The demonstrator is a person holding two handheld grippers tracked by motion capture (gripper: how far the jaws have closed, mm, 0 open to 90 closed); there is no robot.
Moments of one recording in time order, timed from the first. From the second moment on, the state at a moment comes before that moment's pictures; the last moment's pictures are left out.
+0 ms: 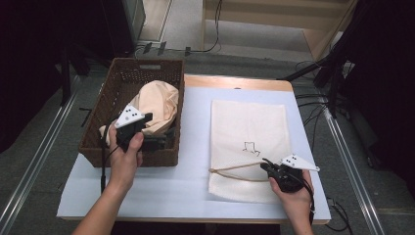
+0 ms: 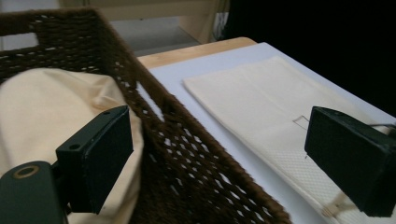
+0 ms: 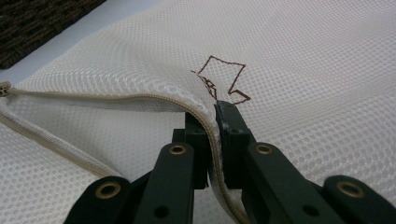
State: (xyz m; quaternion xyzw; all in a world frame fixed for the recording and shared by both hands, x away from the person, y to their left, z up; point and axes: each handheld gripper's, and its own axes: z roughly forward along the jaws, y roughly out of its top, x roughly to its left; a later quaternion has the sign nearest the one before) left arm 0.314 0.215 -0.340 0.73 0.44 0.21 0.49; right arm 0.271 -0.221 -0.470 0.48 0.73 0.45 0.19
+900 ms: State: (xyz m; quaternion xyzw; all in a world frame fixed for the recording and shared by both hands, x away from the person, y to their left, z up) left arm 0.428 0.273 -0.361 0.67 0.57 0.18 0.44; right arm 0.271 -0.223 -0.470 0.48 0.73 0.46 0.18
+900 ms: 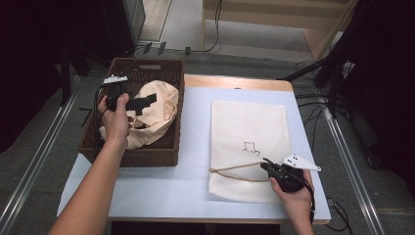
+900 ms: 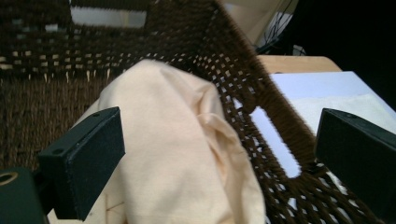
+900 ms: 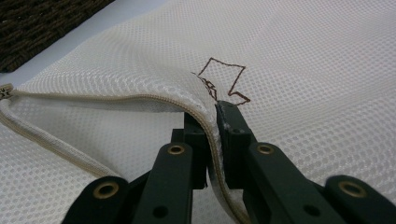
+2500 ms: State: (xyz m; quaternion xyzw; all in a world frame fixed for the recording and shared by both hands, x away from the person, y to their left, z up) left arm 0.475 0.229 -0.403 0.75 0.57 -0.04 0.32; right arm 0.272 -0.221 -0.474 0.47 0.74 0.45 0.19
